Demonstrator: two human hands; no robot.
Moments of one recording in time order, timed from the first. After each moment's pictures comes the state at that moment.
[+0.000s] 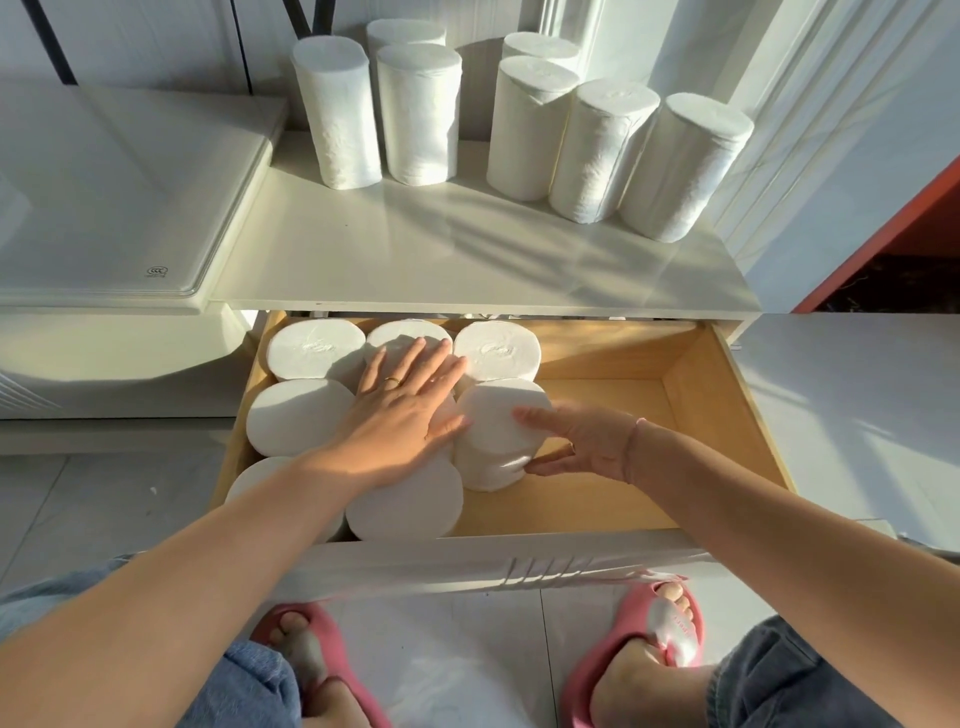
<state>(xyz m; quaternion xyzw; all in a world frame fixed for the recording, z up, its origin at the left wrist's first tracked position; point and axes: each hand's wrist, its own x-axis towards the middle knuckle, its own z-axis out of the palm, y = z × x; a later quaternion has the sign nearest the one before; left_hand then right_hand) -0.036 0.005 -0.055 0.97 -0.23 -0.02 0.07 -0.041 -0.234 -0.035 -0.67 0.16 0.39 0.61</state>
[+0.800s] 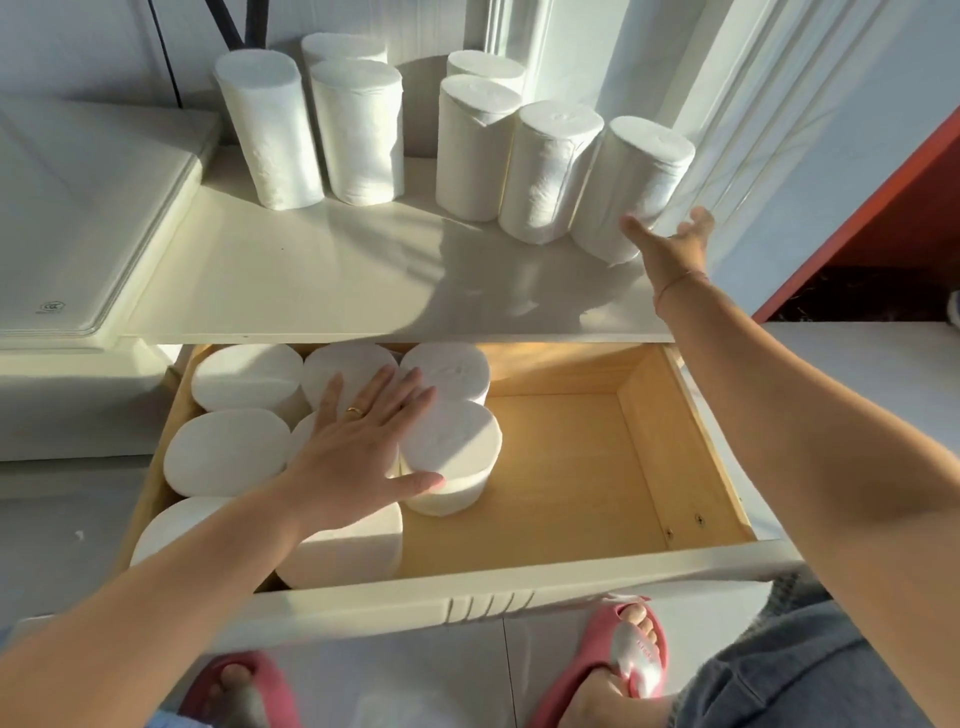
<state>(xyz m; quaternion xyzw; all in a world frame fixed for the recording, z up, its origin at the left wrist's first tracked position) -0.034 -0.013 -0.048 0.96 -0.25 -0.05 0.08 0.121 -0.358 0.039 -0.77 0.23 -0.15 0.58</state>
